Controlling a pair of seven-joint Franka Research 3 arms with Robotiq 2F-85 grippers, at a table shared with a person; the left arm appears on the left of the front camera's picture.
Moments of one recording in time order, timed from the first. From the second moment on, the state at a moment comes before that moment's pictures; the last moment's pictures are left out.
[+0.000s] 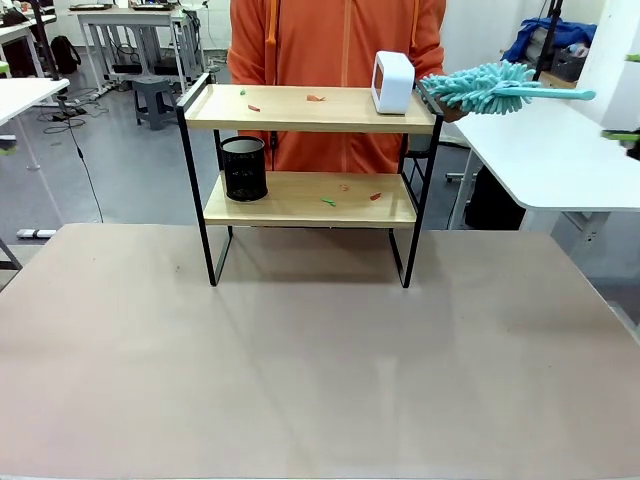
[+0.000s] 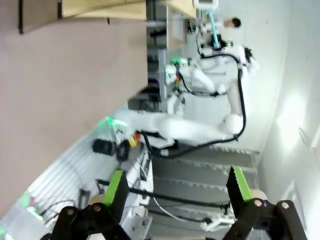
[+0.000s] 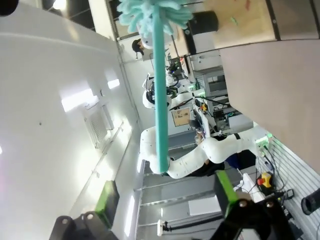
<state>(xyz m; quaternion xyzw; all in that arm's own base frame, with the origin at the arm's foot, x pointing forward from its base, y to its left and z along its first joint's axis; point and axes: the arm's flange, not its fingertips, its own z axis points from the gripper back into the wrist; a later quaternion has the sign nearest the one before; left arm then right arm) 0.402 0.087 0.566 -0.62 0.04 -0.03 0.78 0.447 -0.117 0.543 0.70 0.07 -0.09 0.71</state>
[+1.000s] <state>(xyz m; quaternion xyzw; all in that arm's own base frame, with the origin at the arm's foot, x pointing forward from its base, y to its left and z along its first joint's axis) 0.408 0.077 0.548 -0.62 0.07 -0.03 0.78 0.476 -0.045 0.539 0.66 0.03 -0.16 0.74</state>
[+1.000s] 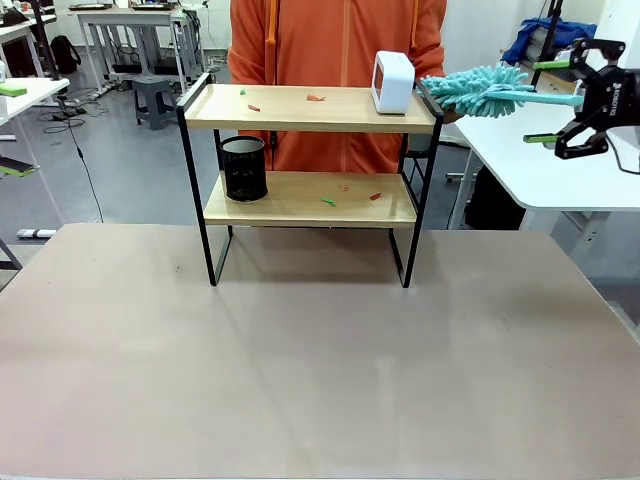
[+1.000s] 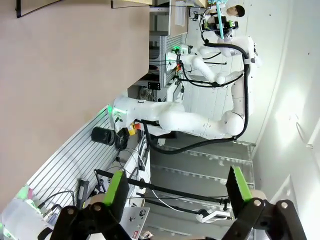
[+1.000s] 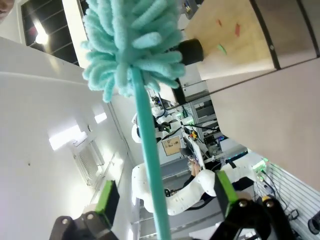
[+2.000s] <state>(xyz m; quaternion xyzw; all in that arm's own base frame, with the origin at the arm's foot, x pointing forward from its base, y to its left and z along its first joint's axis) 0.408 0.077 0.548 -0.62 0.07 -0.03 0.78 0.487 -0.045 0.532 0.66 -0.01 -0.17 0.73</state>
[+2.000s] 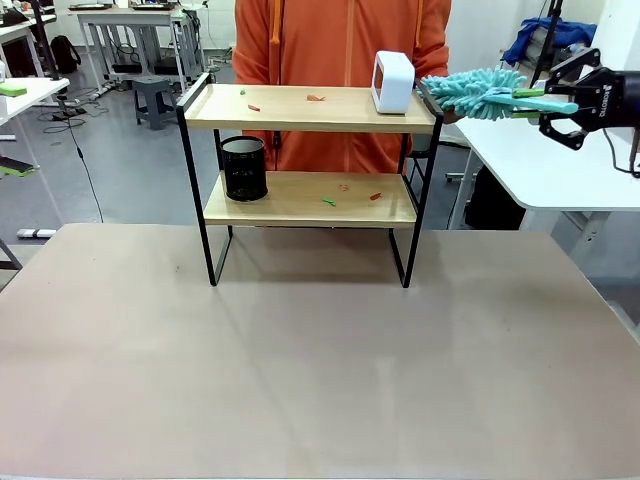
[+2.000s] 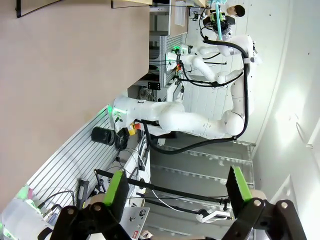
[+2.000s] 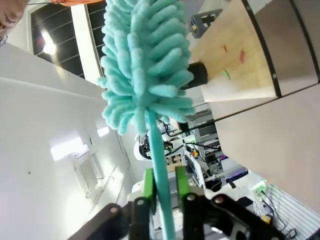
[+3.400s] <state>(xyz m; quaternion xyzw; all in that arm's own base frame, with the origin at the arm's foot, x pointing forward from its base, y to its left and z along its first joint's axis) 0.409 0.077 0.548 -0.62 0.07 -0.03 0.78 0.251 -0.204 0.616 0.47 0.00 0.07 0.88</state>
